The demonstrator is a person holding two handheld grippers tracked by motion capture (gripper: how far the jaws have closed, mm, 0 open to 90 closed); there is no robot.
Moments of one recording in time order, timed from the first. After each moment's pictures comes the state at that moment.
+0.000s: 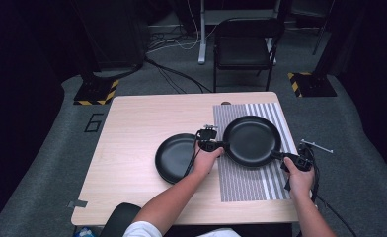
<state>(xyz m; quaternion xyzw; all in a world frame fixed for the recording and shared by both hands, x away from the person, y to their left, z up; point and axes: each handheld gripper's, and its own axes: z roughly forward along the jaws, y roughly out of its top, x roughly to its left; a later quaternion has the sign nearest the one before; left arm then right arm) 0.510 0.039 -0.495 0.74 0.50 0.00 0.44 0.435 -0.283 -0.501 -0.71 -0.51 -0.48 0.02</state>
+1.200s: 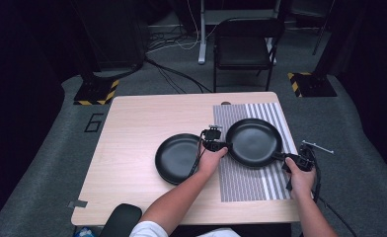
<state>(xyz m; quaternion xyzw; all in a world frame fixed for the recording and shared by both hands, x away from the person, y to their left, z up) 0.514 0.023 -0.501 0.75 0.52 0.01 0.42 0.441 -0.294 -0.514 -0.72 -0.50 -0.47 0.04</state>
